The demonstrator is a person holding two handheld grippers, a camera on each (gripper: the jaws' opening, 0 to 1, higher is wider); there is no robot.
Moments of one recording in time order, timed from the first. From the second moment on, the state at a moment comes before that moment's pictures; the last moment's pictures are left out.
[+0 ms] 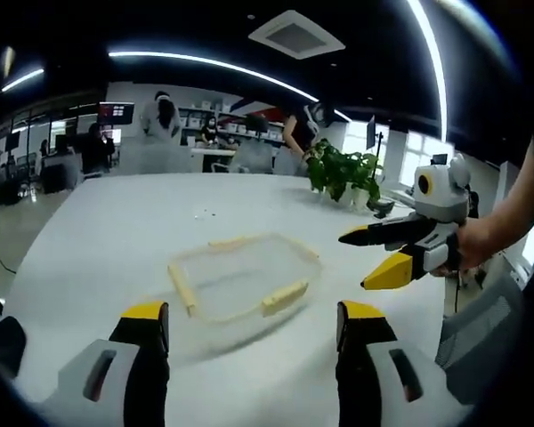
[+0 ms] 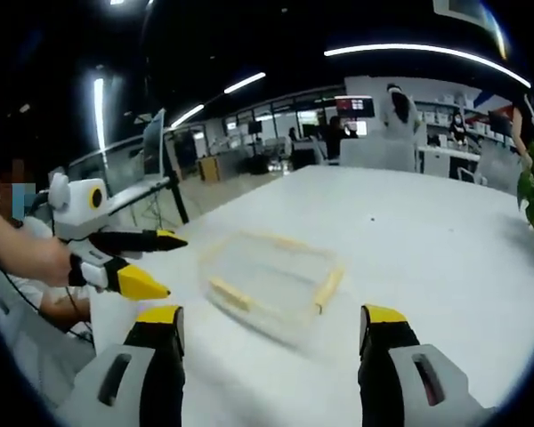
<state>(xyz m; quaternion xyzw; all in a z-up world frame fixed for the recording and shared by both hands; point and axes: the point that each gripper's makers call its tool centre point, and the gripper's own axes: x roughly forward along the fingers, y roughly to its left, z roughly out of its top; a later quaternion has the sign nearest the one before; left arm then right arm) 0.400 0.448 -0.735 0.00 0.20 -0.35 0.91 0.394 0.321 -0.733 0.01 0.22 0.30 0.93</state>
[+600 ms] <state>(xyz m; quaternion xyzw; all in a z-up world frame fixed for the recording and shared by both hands) 0.373 0.456 -0.734 0.00 0.20 -0.35 0.91 0.370 0.313 -0.722 0.02 0.22 0.30 0.93</state>
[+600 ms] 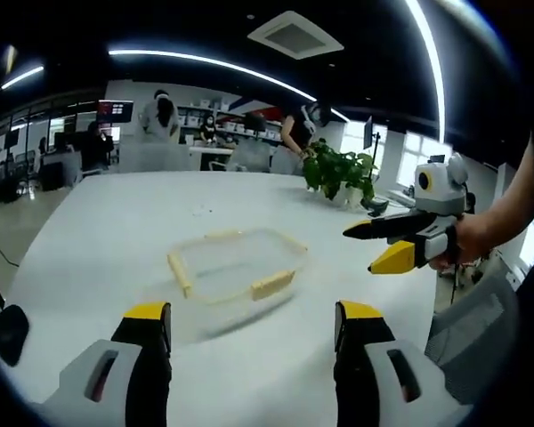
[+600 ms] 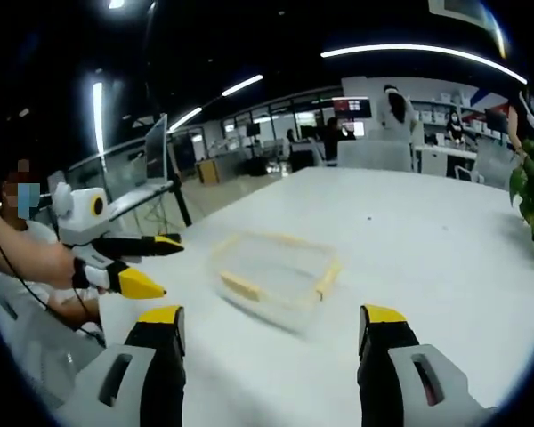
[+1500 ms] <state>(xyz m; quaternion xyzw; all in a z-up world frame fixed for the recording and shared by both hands) 0.341 0.453 -0.723 -0.01 0.20 -0.37 0.91 0.336 0.317 -0.711 0.05 0.22 0.31 0.92</state>
